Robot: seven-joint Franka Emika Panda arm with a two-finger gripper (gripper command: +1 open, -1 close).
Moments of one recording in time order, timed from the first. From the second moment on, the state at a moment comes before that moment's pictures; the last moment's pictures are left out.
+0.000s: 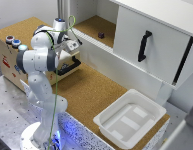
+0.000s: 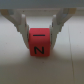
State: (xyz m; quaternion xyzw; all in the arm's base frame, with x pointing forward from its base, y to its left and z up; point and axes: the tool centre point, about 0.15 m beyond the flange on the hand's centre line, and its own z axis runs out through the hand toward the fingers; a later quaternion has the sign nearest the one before) arm 0.341 0.308 0.331 -0.67 -0.74 -0.03 0.05
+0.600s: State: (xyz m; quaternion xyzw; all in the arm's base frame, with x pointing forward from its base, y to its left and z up) arm 0.339 0.310 0.370 -0.68 -0.73 -0.07 0.04
